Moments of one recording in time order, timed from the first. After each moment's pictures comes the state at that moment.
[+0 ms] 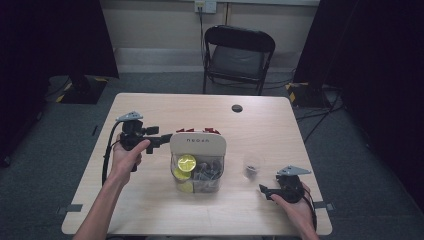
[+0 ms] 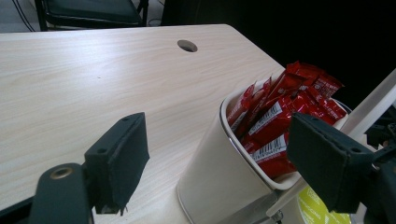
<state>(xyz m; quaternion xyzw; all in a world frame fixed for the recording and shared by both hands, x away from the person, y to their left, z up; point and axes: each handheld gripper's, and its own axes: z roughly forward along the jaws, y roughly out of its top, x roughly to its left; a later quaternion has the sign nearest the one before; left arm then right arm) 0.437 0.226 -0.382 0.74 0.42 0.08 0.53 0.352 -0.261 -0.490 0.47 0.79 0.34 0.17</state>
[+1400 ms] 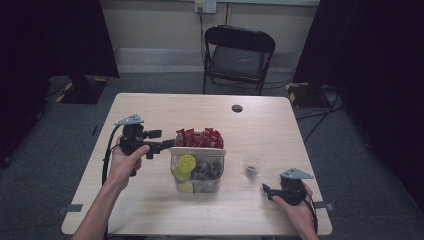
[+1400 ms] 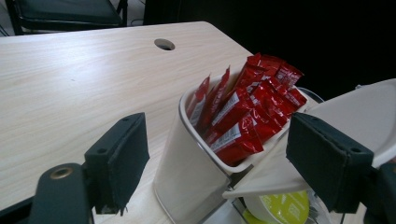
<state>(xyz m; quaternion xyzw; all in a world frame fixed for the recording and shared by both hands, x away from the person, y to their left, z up) 0.419 0.218 -0.373 0.75 0.39 0.06 0.53 0.349 -0.268 -0.500 0.48 0.78 0.34 0.22</state>
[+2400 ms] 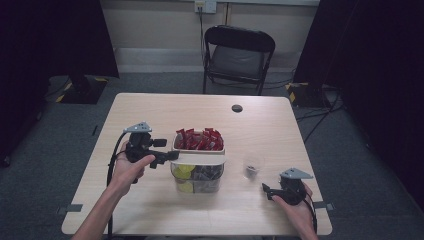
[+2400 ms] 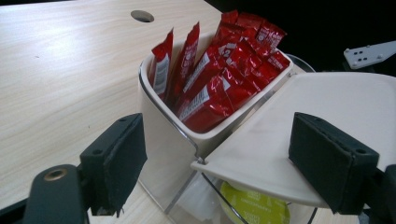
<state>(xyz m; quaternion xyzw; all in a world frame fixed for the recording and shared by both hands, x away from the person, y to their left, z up) 0.407 0.205 -0.387 0.78 0.37 0.04 0.50 0.349 -0.267 -0.500 0.48 0.78 0.34 0.22</state>
